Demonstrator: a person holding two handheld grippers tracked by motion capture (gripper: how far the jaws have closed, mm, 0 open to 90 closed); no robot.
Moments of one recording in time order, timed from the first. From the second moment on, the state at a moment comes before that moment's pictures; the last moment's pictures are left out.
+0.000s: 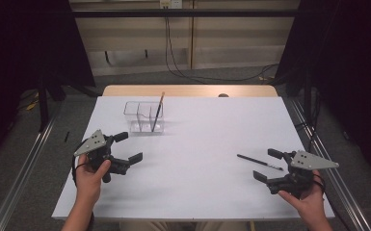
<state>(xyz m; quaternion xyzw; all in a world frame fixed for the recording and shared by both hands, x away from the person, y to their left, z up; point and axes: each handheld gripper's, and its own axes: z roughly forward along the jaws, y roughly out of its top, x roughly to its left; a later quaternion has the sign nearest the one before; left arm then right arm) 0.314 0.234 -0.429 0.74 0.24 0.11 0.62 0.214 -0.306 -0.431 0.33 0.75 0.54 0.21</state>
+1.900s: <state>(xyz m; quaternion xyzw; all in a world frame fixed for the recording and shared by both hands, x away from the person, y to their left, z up) 0.281 0.278 -0.442 0.74 0.26 0.13 0.61 0.229 -0.304 -0.424 0.35 0.74 0.54 0.20</state>
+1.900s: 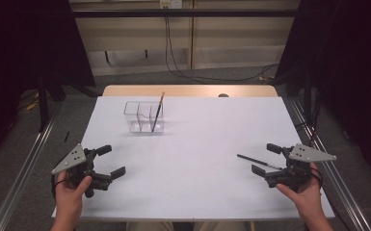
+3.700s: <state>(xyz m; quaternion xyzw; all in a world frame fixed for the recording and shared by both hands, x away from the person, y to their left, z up) 0.281 0.267 -0.443 0.75 0.24 0.12 0.60 0.281 -0.341 -0.433 0.40 0.77 0.46 0.16</state>
